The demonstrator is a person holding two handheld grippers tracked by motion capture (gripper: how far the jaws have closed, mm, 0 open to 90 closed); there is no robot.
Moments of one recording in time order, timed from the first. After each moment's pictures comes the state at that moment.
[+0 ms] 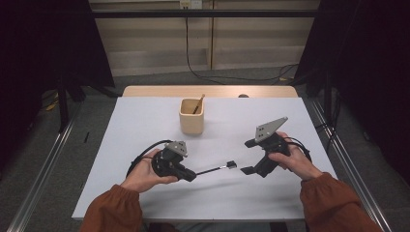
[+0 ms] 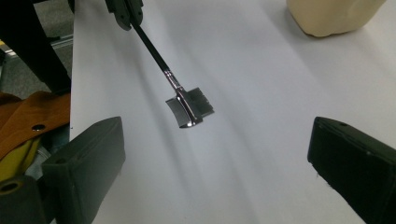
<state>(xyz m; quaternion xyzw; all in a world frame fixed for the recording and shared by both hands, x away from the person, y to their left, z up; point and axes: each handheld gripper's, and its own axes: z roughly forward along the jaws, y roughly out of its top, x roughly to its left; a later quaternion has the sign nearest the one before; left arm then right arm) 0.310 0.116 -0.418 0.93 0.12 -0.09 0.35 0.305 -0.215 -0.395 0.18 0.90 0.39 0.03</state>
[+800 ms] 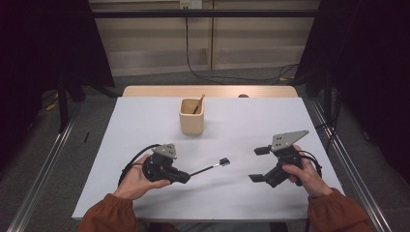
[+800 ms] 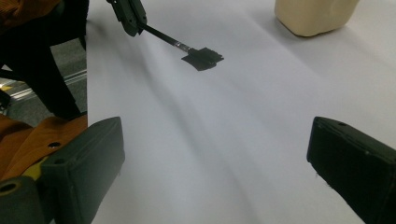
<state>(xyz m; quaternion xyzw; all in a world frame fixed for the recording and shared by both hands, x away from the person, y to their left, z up) 0.301 0.141 -0.426 0.90 0.16 -0.08 0.39 0.272 -0.242 -0.408 0.23 0.86 0.45 0.03</state>
